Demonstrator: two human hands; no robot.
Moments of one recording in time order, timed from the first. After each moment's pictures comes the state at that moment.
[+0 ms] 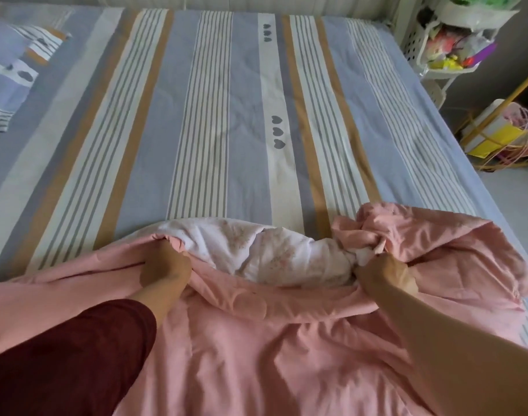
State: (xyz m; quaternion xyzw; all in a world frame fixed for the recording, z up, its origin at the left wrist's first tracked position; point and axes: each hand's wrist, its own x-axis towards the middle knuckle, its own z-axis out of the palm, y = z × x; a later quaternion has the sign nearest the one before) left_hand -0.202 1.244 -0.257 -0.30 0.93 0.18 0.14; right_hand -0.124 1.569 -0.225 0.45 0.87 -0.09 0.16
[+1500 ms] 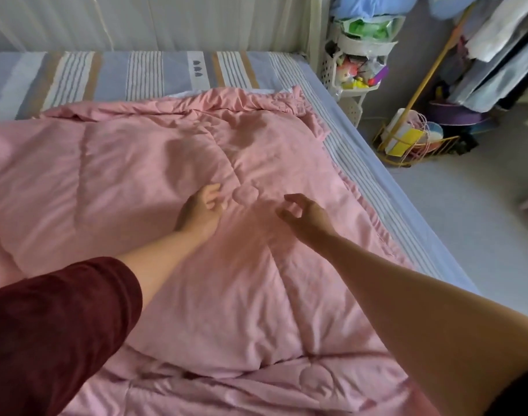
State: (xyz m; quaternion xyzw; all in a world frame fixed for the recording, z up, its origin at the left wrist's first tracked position) left_hand -0.263 1.383 -0.165 0.08 0.84 0.52 0.15; right_hand -0.174 1.580 -0.147 0.23 0.90 -0.37 0.02
